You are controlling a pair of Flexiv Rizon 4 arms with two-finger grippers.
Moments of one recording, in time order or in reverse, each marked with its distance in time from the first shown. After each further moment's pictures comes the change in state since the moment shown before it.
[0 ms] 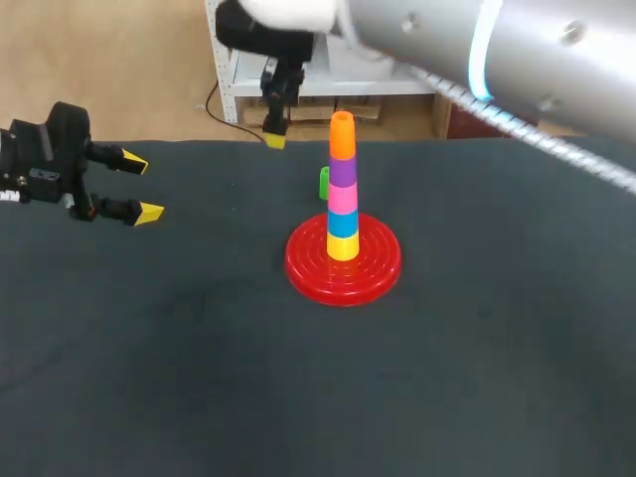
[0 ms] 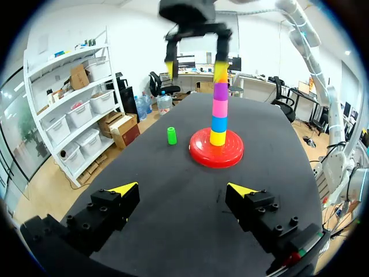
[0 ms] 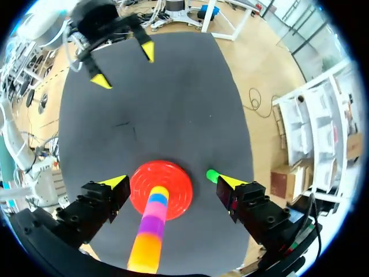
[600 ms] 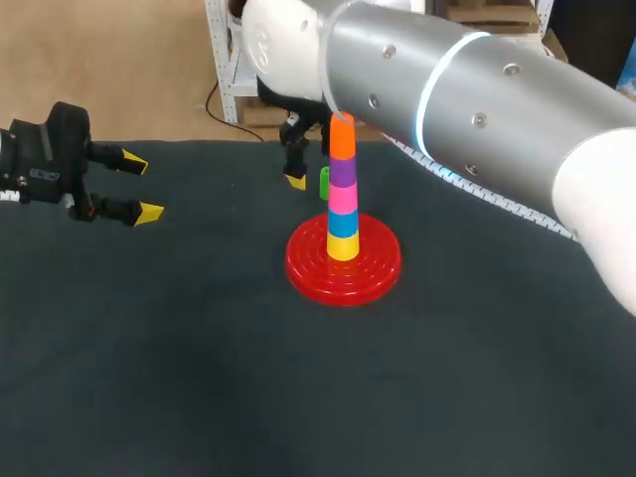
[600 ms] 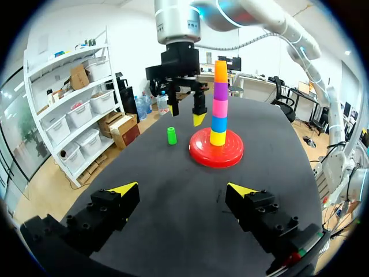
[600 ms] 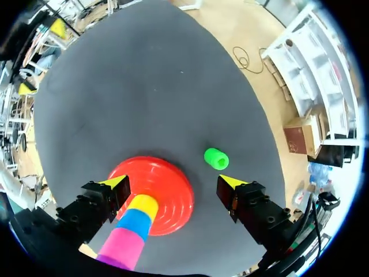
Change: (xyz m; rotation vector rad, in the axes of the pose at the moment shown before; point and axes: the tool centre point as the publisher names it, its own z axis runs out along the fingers) left arm 0.000 0.000 0.000 0.000 0.000 0.000; right arm 0.041 -0.041 0.096 -0.014 0.079 0.318
